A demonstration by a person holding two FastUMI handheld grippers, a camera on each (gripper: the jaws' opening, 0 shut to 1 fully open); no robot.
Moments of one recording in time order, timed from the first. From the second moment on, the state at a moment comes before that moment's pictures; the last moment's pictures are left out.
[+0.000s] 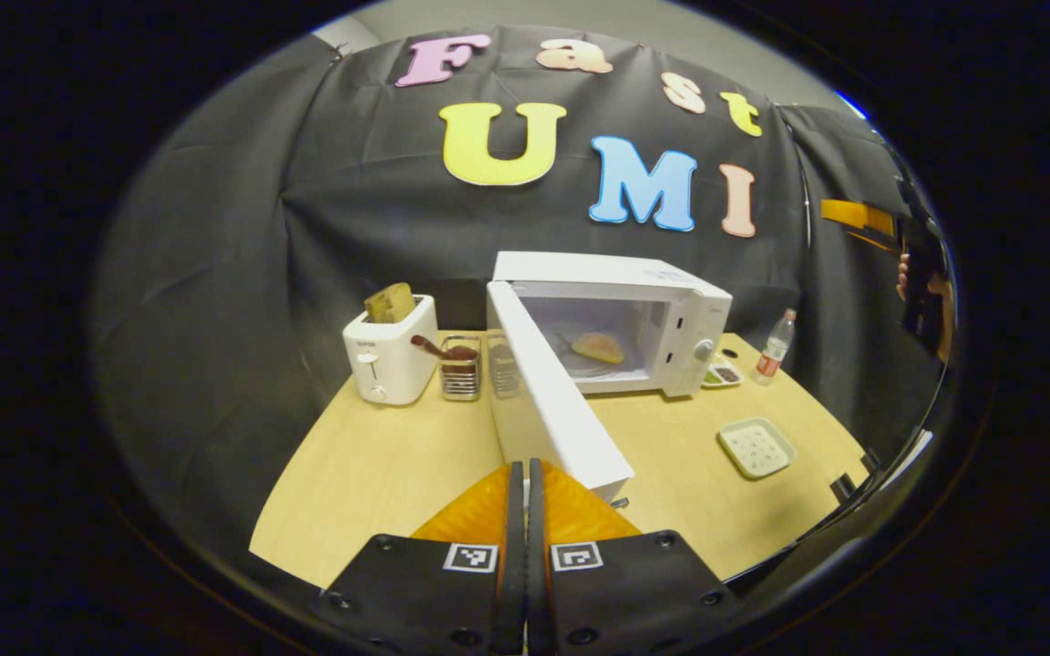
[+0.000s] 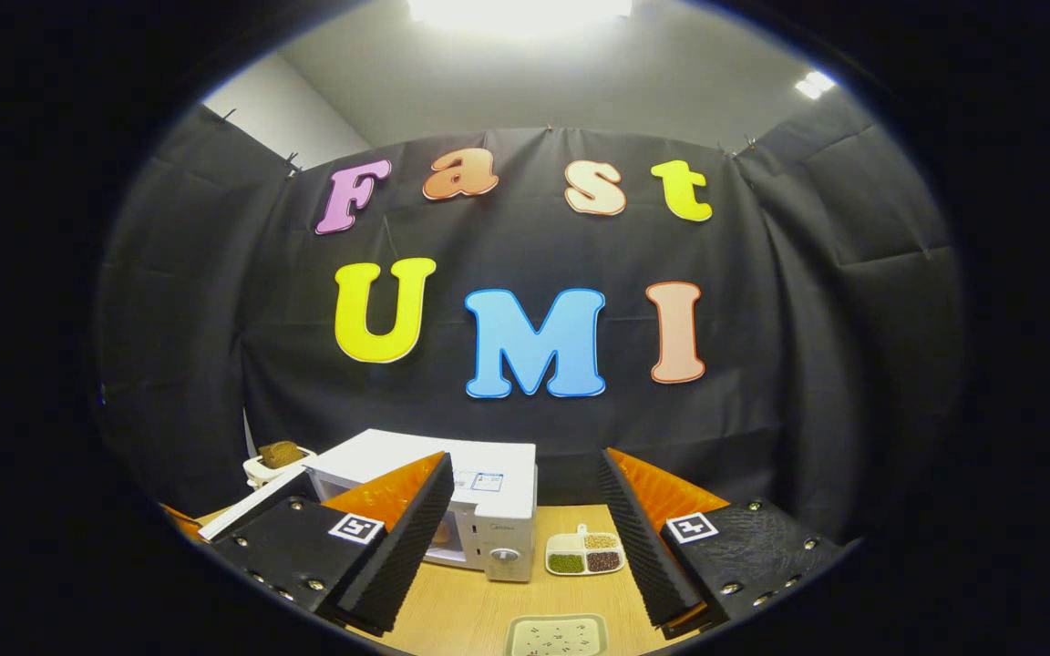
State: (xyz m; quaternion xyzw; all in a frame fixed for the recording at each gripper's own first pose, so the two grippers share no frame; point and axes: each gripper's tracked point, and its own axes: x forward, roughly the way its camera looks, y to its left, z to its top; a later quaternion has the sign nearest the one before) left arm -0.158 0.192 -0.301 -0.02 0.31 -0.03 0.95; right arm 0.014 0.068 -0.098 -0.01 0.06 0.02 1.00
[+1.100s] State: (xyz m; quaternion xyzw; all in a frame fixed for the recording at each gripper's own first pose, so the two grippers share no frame) left arm -0.072 0.043 -0.317 -0.01 0.31 -0.17 0.94; right arm 0.015 0.025 -0.102 -0.03 0.06 0.01 1.00
